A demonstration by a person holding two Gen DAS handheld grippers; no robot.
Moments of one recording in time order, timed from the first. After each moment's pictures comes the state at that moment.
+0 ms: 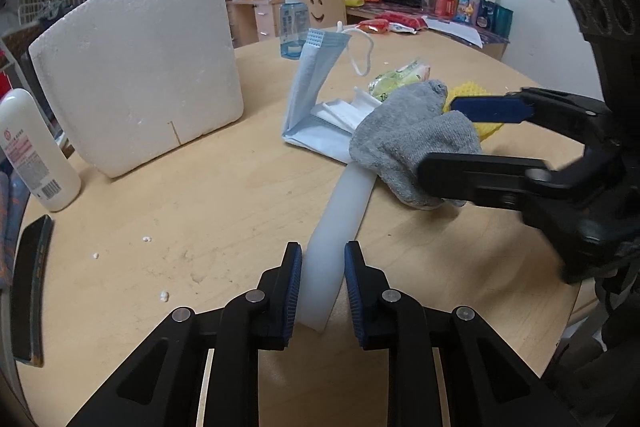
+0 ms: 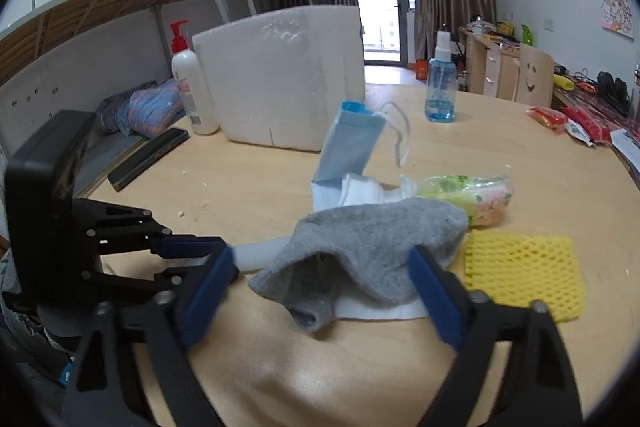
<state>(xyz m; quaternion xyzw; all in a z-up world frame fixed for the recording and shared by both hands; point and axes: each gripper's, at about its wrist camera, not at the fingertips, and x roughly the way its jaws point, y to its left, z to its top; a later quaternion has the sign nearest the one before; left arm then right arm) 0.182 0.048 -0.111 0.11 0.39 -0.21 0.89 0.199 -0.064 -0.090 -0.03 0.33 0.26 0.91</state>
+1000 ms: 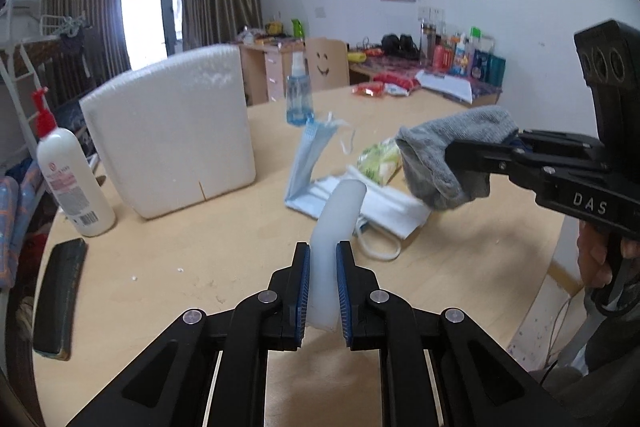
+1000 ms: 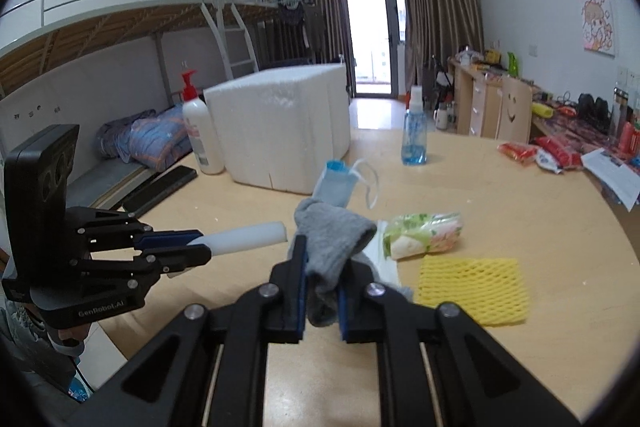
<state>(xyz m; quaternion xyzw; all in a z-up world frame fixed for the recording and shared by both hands) 0.139 0.057 -0.052 0.08 0.31 -0.21 0.92 0.164 -0.094 -0.044 -0.02 0.27 0.25 0.93</state>
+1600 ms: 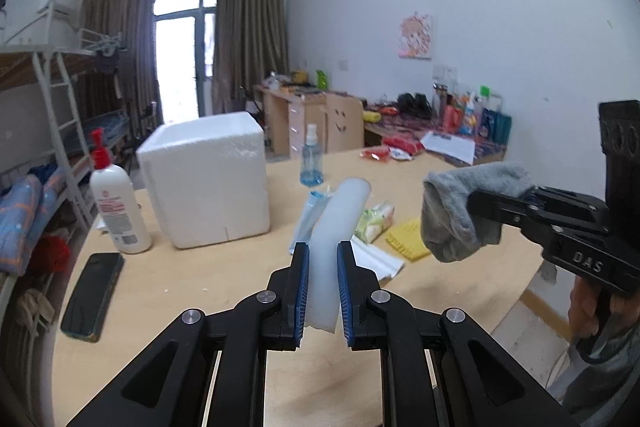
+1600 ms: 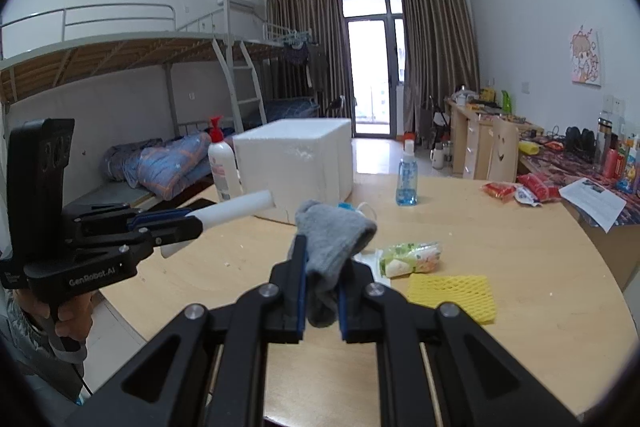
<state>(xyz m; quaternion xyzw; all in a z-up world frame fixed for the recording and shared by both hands) 0.081 0.058 -0.001 0.03 0.22 -0.17 0.96 0.109 -0.108 -0.008 -0.01 0.20 0.25 0.95</state>
